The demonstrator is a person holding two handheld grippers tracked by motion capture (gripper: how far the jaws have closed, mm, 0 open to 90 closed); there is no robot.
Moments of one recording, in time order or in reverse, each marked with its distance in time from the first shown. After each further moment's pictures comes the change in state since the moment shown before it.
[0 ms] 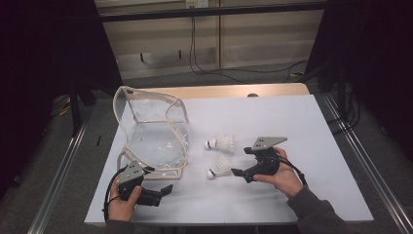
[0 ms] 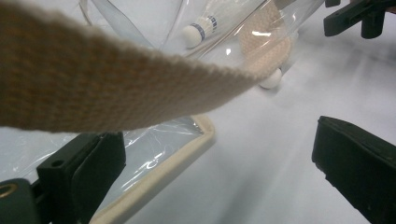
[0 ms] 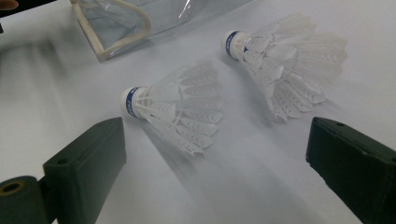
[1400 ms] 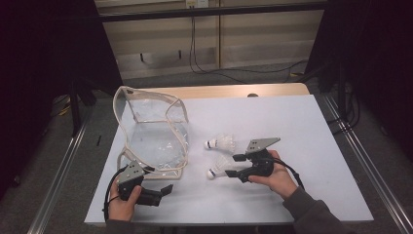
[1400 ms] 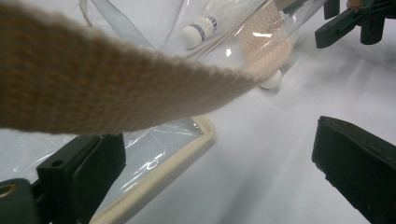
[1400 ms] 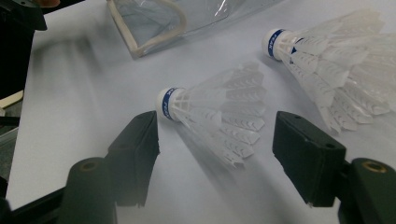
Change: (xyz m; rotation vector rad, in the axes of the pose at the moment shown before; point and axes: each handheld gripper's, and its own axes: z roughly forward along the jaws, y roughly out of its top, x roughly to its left) left arm 0.000 0.000 0.000 -0.003 -0.001 -0.002; right arm 0.009 0.003 0.012 0.018 0.112 -0.014
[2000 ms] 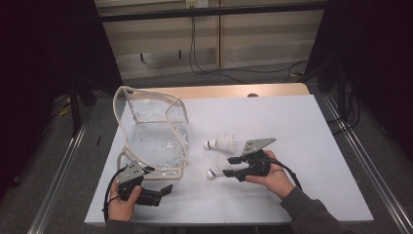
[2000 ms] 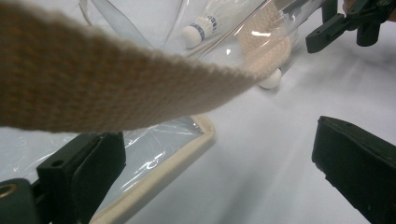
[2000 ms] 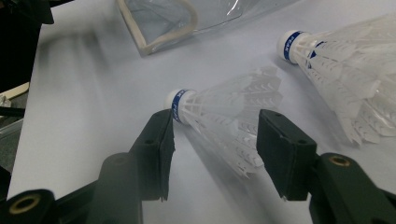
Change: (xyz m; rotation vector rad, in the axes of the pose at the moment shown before) left arm 0.000 0.000 0.000 -0.001 -0.002 0.001; right arm 0.003 0.003 0.008 0.012 0.029 -0.029
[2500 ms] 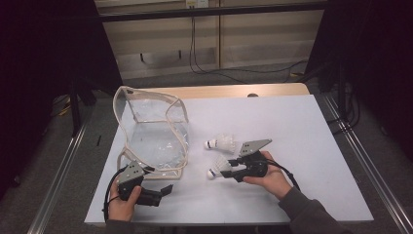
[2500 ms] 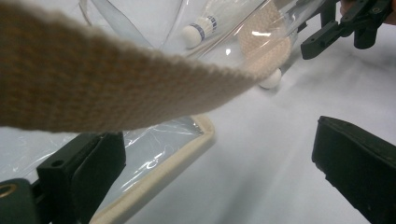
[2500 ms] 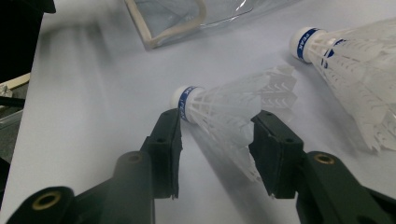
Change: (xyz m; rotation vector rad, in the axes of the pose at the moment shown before) left arm 0.000 0.000 0.000 -0.001 0.000 0.001; right arm 0.003 0.000 0.007 0.023 0.012 -0.027
